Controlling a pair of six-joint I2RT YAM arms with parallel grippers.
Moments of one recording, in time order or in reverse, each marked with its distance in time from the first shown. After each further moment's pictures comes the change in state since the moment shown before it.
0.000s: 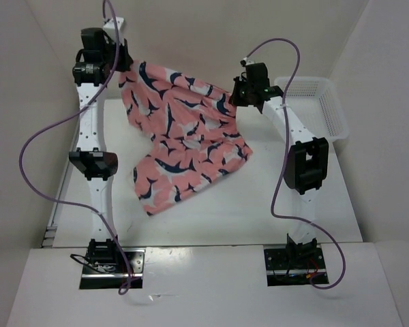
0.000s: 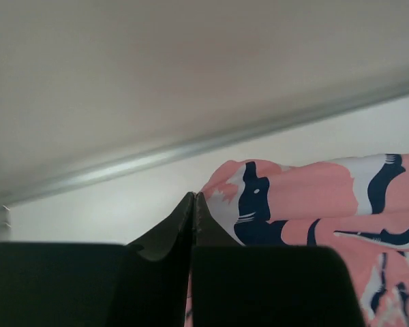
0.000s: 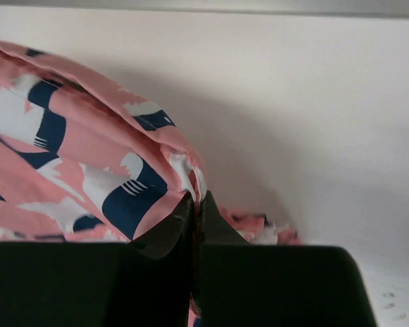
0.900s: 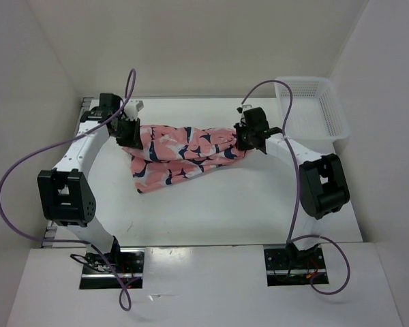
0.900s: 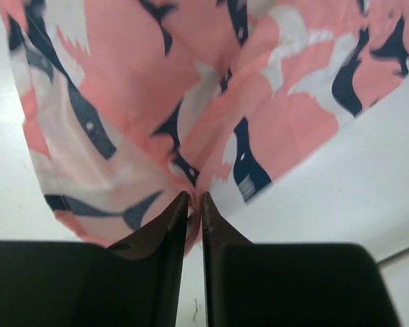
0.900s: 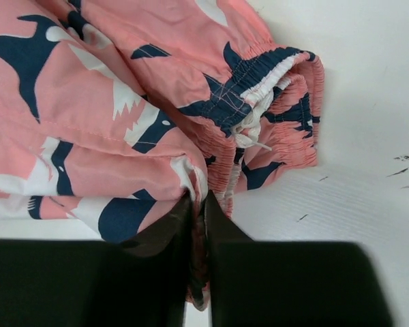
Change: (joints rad) left arm -0.044 -0.756 -1.381 0.032 0.059 0.002; right arm 0.071 -0.346 -0.762 0.263 0.070 -0.122
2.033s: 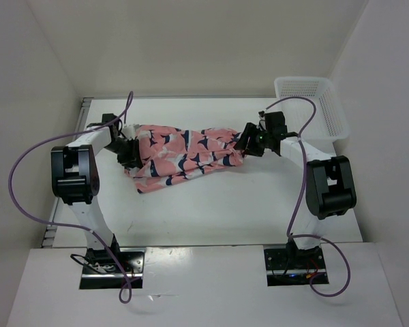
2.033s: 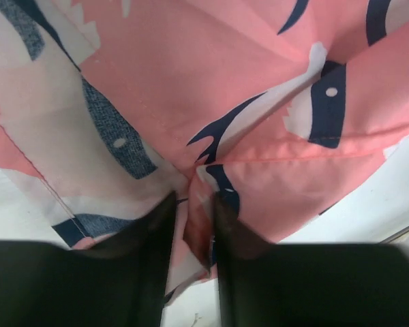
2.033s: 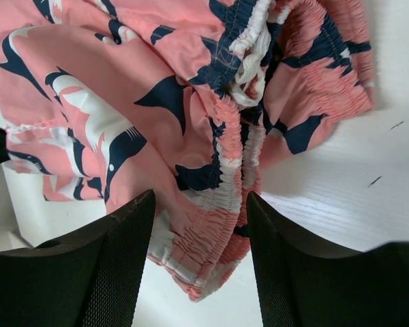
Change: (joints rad) left arm 0.116 0.249 -0.134 0.066 0.117 0.000; right arm -0.172 -0.035 -0.117 0.079 -0.358 0.363
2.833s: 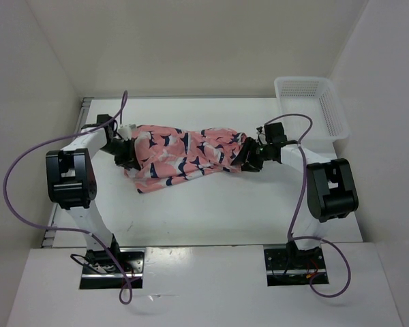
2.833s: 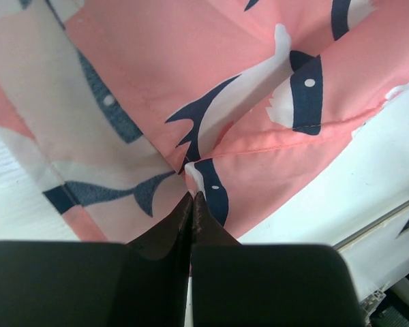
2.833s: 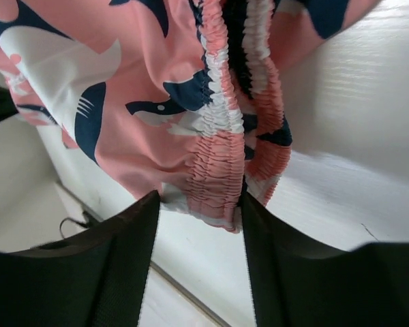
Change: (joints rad) left arm 0.023 -0.052 -0.037 -0.022 0.047 -0.002; right arm 0.000 -0.038 -0.121 -0.079 -0.151 0.082
